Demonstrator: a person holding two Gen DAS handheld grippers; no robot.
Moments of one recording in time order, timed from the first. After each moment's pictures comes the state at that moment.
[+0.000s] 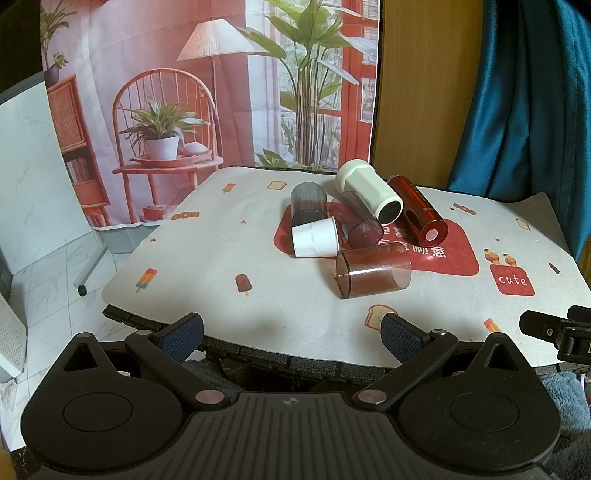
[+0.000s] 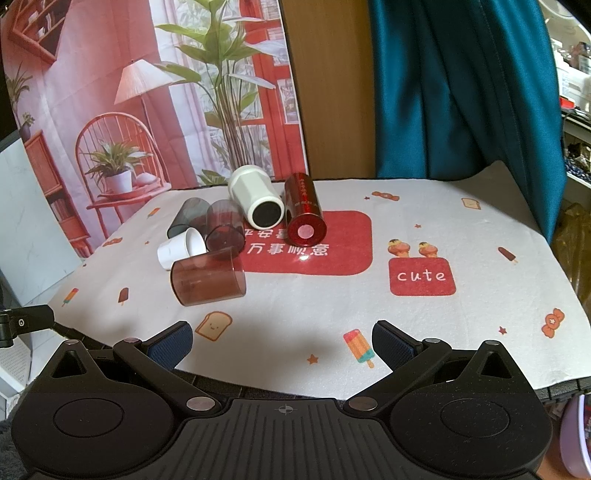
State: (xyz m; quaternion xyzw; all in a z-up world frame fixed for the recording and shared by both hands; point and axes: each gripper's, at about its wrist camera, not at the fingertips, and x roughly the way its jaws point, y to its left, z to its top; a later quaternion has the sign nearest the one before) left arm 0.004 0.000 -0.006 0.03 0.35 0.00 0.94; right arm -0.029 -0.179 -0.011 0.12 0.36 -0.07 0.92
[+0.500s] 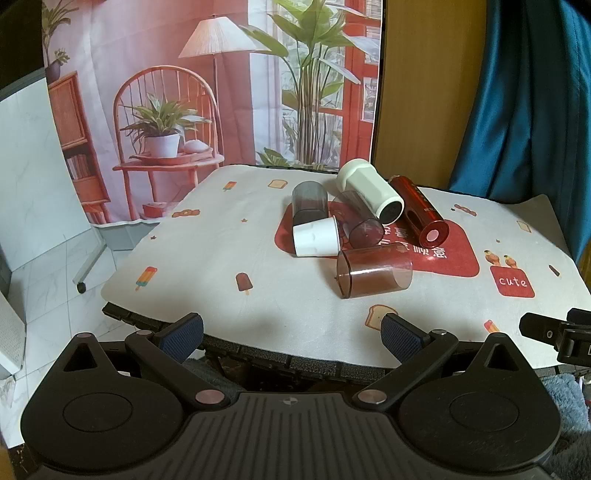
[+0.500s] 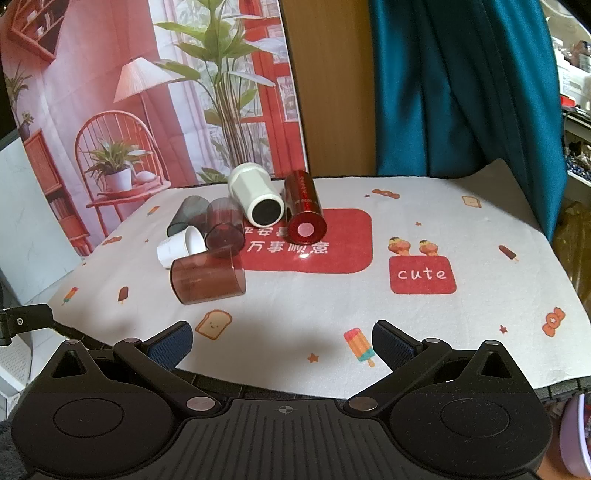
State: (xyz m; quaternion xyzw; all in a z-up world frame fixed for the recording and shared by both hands) left arm 0.004 0.001 -0.007 0.02 0.35 0.00 0.94; right arm -0.029 -0.177 -0.013 0.12 0.36 -0.07 0.92
